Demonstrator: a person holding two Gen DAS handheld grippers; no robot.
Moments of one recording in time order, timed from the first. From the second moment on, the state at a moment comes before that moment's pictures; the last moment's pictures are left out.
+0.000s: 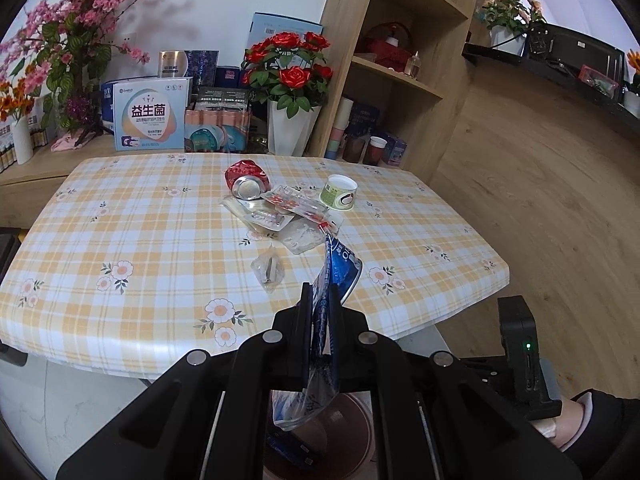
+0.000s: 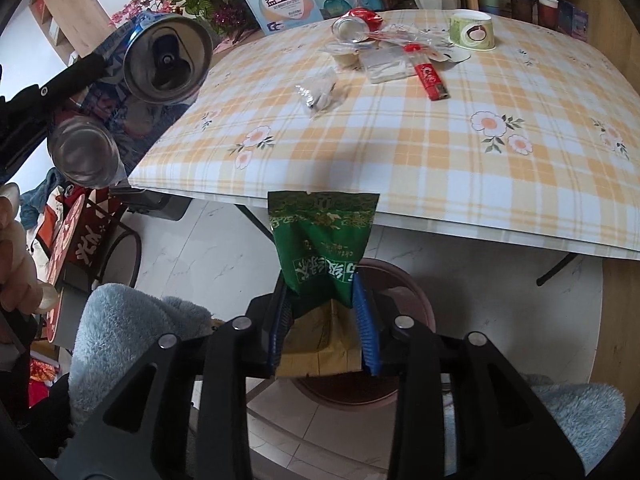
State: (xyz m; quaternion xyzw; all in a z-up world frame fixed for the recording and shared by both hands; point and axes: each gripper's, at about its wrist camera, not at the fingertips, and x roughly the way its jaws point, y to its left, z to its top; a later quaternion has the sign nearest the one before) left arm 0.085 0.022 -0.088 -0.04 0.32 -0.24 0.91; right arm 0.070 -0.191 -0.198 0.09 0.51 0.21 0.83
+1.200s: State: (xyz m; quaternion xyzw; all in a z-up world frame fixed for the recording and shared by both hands) left arm 0.104 -0.045 -0.104 -0.03 0.36 -0.29 0.89; right arm 0.085 -0.290 -0.126 0.11 0.36 0.07 0.92
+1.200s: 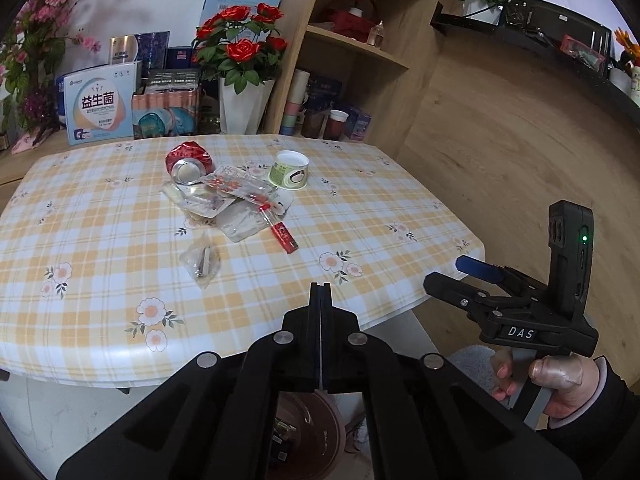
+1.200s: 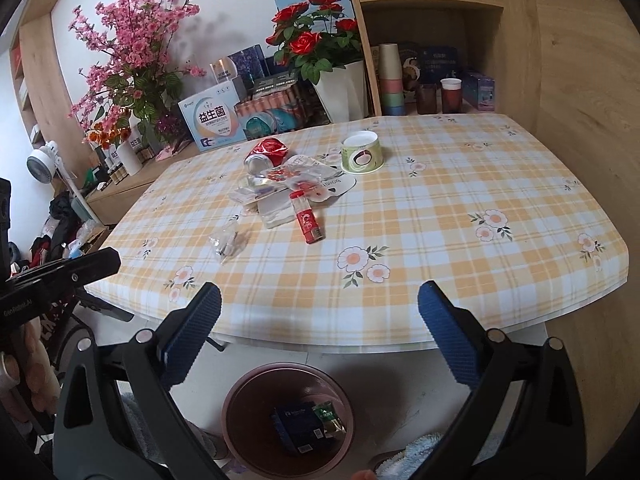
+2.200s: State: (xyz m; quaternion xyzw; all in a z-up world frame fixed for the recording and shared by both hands) left arm 0.159 -0.008 -0.138 -0.01 0.37 -0.19 0.91; right arm 0.118 -0.294 -0.149 0.07 0.38 0.03 0.92
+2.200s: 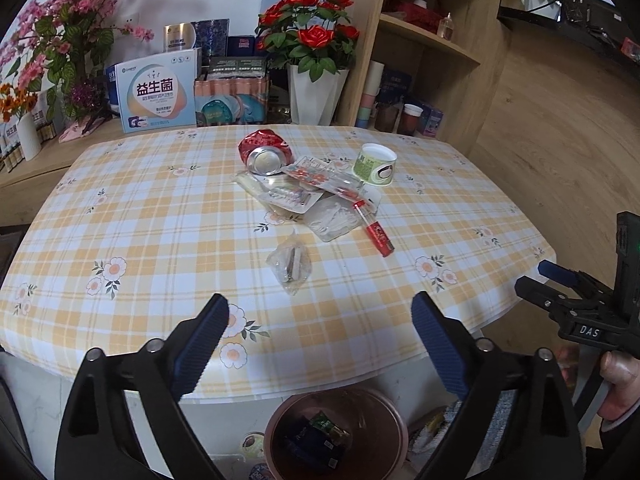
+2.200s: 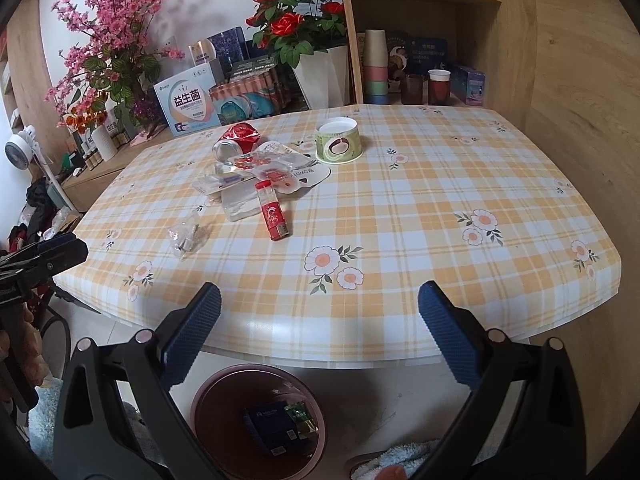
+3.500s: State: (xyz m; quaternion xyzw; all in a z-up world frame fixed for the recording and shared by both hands) left arm 0.300 -0.042 -0.241 0.04 0.47 -0.18 0.87; right arm 0.261 -0.277 -0.197 0.02 0.44 0.09 0.89
